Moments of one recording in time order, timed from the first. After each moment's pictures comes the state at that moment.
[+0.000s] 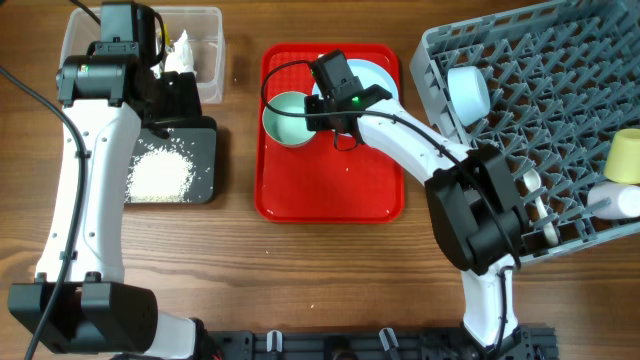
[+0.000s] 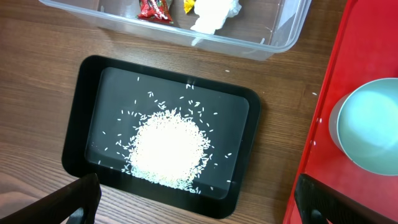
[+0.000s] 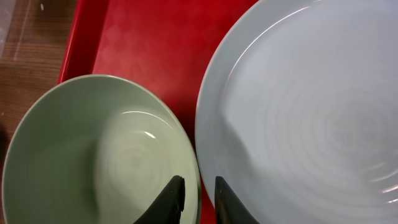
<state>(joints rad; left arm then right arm) -0.01 1.65 1.68 -1.18 -0.21 -0.17 0.55 2.15 1.58 -0.44 0.00 0.38</state>
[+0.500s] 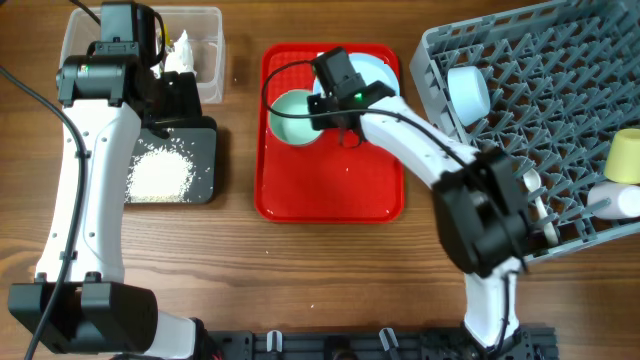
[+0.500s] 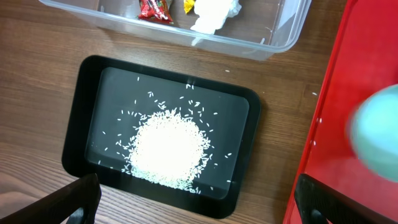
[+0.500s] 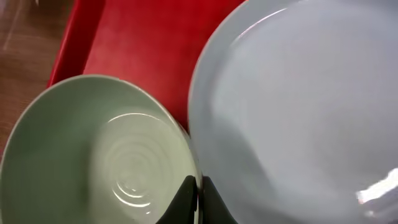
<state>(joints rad) -0.01 1.65 1.68 -1.18 -0.21 -0.17 0.53 2.10 1.60 -0.50 0.06 0.26</state>
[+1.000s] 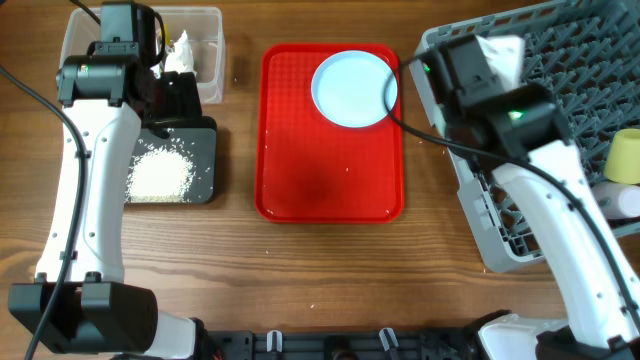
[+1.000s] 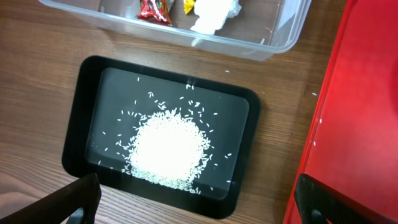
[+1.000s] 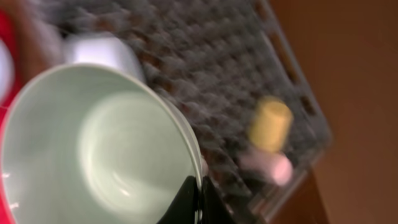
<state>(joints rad) -0.01 1.65 1.68 -1.18 -0.21 -0.17 0.39 1.50 1.64 -1.37 0.80 0.38</state>
